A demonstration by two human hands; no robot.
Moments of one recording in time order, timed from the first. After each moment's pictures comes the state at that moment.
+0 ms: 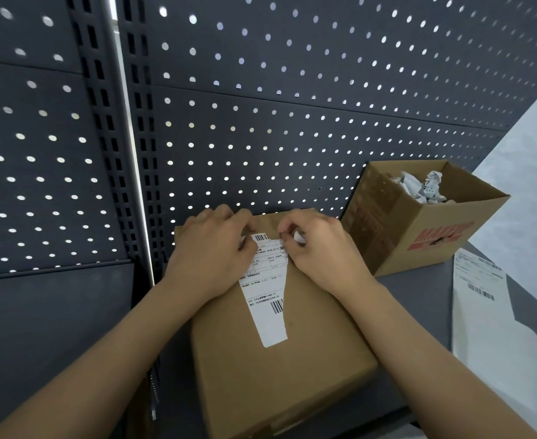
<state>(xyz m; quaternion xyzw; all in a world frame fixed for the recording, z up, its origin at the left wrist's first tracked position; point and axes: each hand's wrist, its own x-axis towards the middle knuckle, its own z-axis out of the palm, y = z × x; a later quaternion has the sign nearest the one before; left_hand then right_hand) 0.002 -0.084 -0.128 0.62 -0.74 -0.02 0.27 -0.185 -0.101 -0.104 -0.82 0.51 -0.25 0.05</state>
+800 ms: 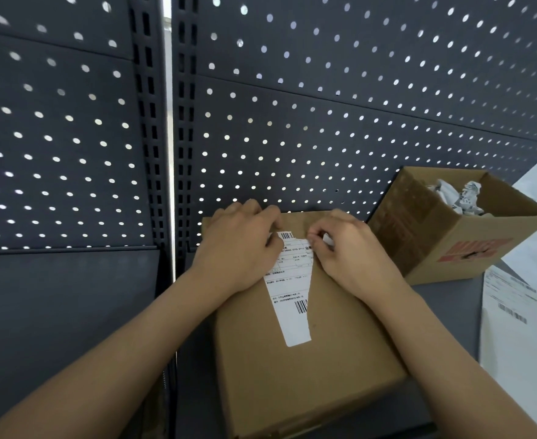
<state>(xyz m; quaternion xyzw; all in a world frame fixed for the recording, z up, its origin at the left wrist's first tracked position) 0.001 -0.082 -0.128 0.62 -0.73 -0.02 0.29 -0.188 -0.108 -0.107 -0.84 0.49 -0.22 0.02</state>
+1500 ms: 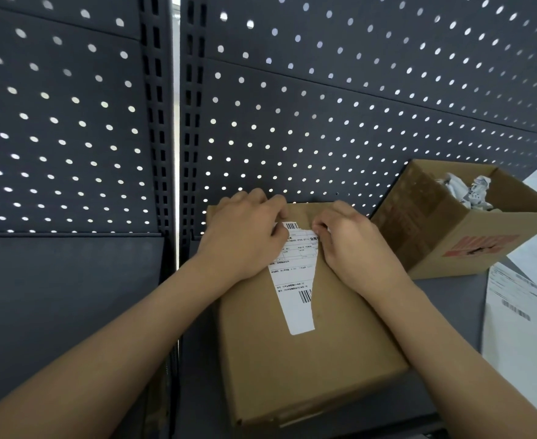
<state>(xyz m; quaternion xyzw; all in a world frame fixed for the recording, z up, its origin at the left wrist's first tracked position) 0.000 -0.080 -0.126 0.62 -0.73 -0.03 0.28 -0.185 -0.107 -0.109 -0.86 0.48 -0.18 -0.06</state>
